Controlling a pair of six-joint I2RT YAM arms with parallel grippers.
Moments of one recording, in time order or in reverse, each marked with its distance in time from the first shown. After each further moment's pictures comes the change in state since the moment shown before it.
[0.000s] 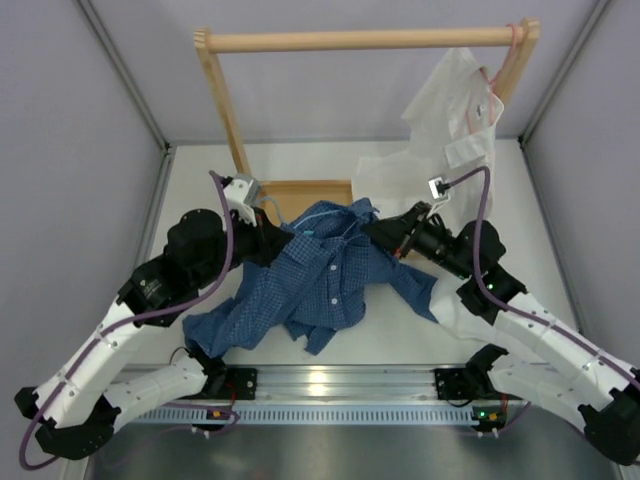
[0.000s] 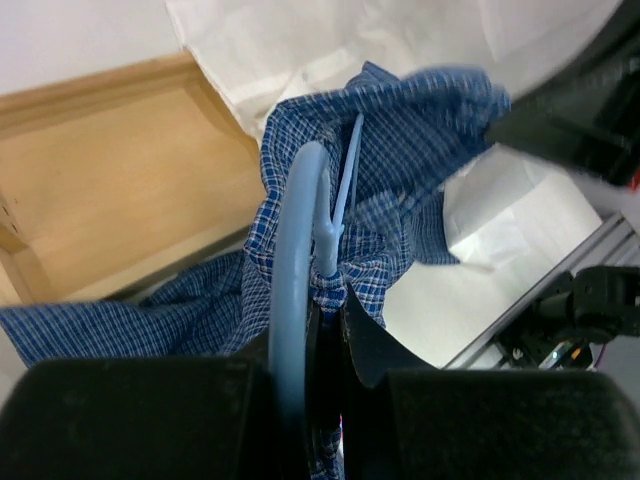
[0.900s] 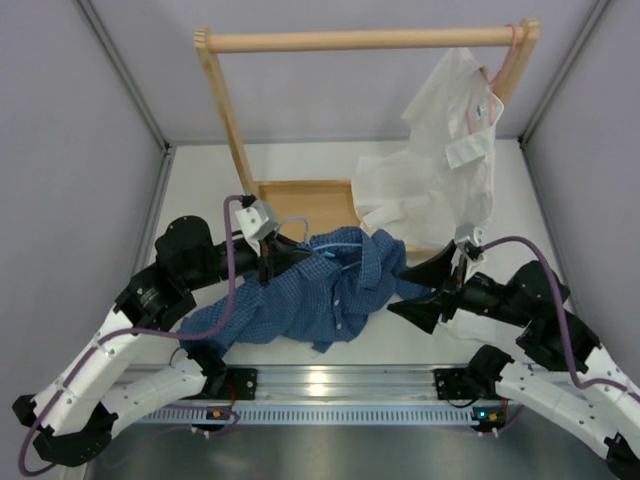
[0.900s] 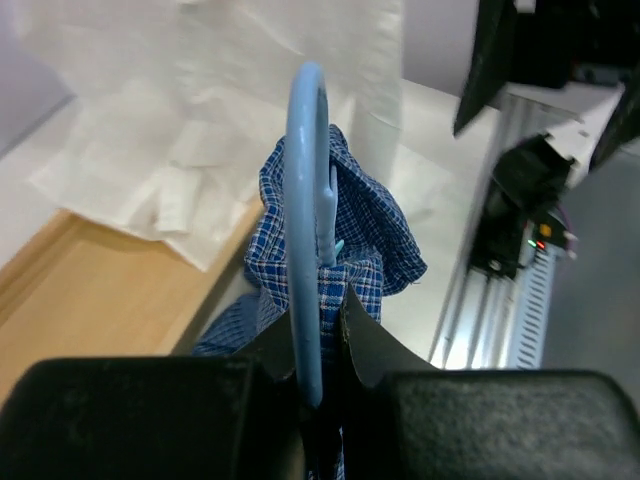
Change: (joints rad) left arm 0.000 -0.053 -0.026 0.153 0.365 0.360; right arm 0.206 -0.473 0.013 -0.568 -0.071 -0.327
